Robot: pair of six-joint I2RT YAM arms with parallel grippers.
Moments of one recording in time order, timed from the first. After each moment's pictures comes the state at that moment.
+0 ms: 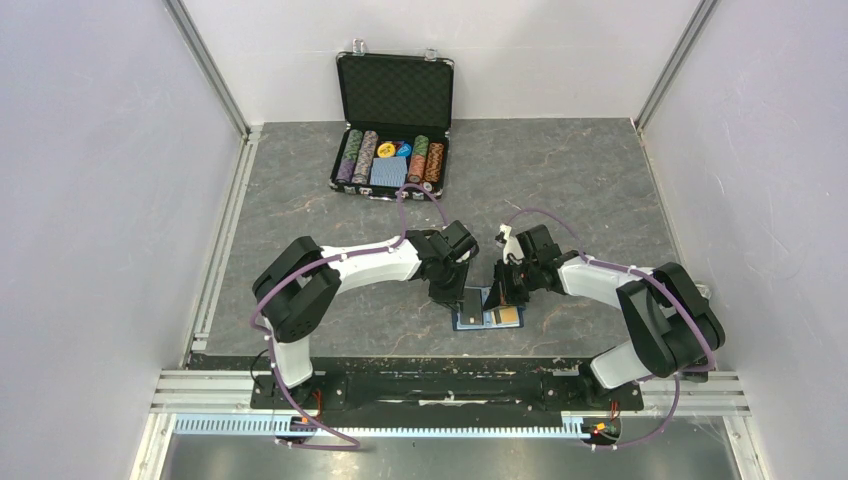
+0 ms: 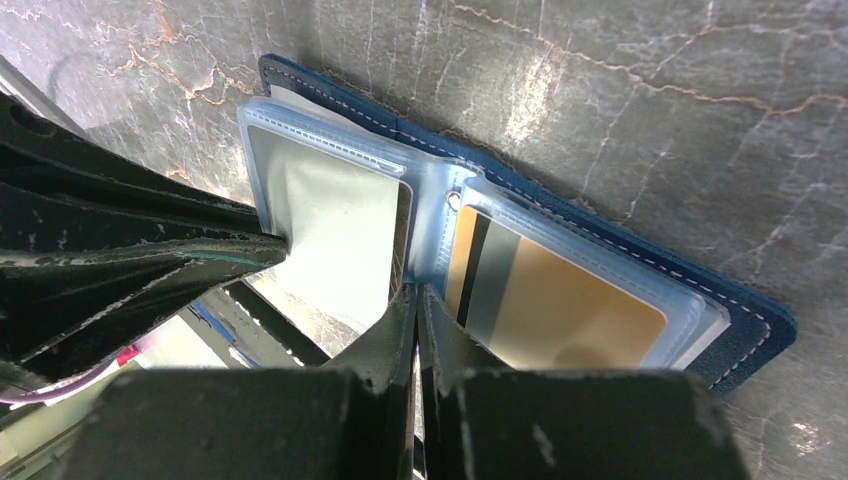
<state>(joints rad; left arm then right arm) -0.94 1.85 1.20 -0.54 0.18 -0.70 0.43 1.49 0.59 -0.20 -0.55 0.40</state>
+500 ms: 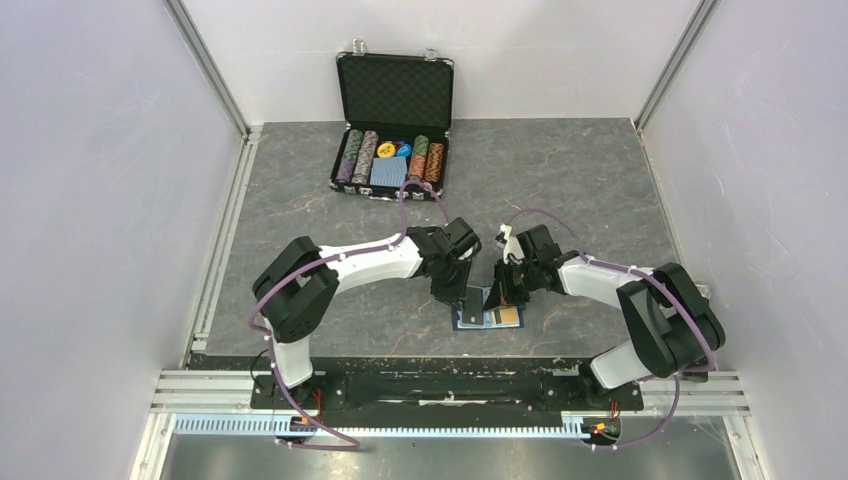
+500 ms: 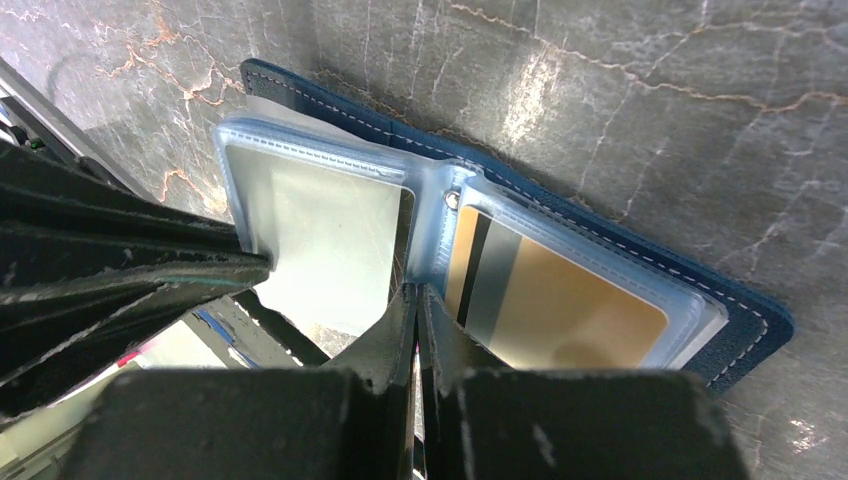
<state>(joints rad) -0.95 1.85 1.24 -0.58 0.19 -0.70 0.43 1.49 0.59 -0.20 -0.55 0.40</state>
